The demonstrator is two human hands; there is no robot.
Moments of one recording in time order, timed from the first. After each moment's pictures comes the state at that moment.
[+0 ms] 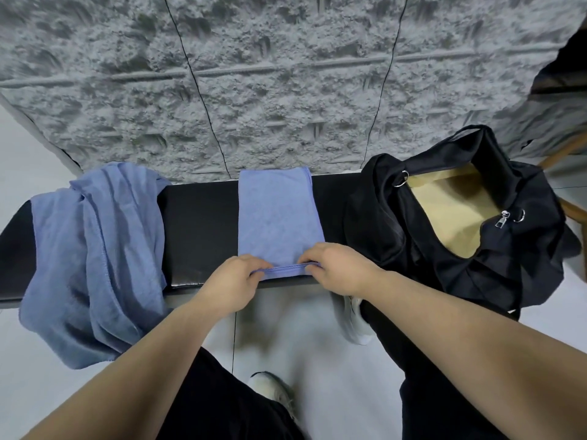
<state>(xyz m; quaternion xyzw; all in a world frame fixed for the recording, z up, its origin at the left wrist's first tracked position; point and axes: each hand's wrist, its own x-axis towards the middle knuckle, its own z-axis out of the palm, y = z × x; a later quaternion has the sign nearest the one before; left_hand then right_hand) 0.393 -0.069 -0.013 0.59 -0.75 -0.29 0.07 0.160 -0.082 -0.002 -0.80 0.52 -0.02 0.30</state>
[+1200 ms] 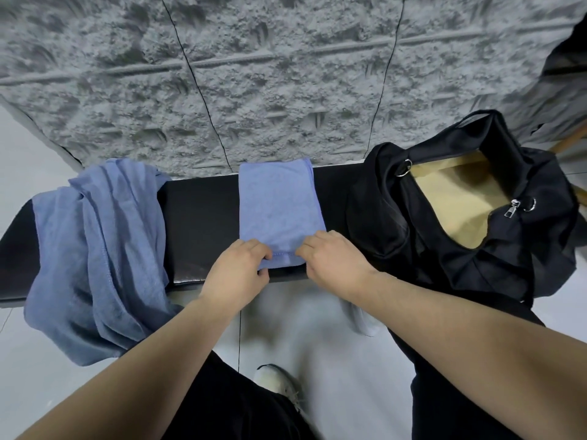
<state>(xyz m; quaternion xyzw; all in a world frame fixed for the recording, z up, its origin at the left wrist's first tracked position) 0.384 -0.070 -0.015 0.58 -0.80 -0.10 0.12 0.174 -0.078 -0.027 -0.88 0.47 -0.07 0.02</state>
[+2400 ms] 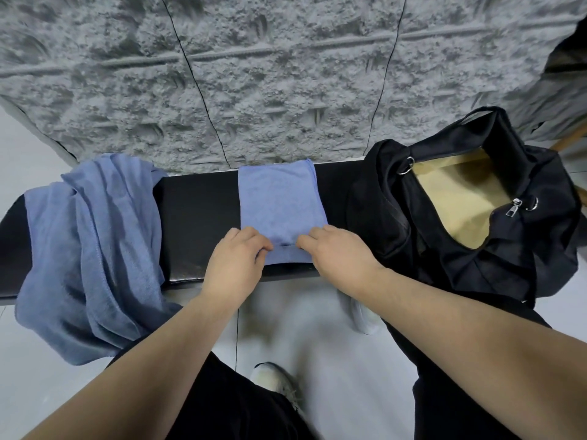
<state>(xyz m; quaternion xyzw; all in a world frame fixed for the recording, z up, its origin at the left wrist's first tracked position) 0.380 -0.077 -0.019 0.58 -0.78 -0.09 0.20 0.172 -0.079 -0.007 -0.86 0.51 -0.02 0.02</state>
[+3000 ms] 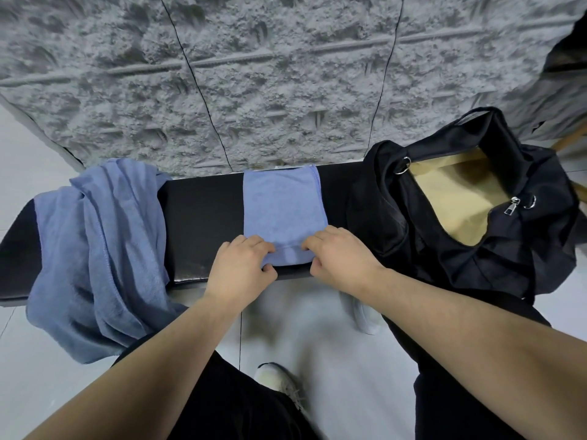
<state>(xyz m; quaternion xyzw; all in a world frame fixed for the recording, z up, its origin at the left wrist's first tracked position) 0.378 -0.071 -0.019 0.58 -0.81 -0.03 0.11 0.167 -0.077 -0.011 -0.85 0.52 -0.06 0.09</state>
